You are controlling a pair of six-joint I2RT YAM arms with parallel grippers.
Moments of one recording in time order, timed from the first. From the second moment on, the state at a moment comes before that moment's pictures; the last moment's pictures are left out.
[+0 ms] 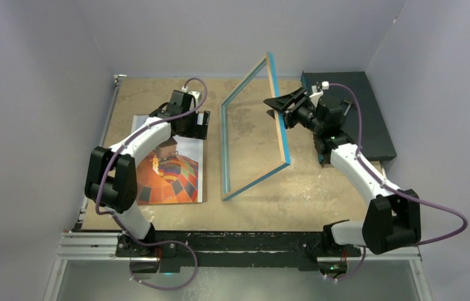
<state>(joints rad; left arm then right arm) -0.33 1.69 1.25 -0.48 -0.01 -0.16 0.27 1.32 0.93 0.26 -0.47 1.35</state>
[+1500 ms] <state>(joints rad) -0.23 1.53 1.25 -0.62 -0.06 -0.09 0.29 1.57 0.92 -0.35 0.17 0.49</state>
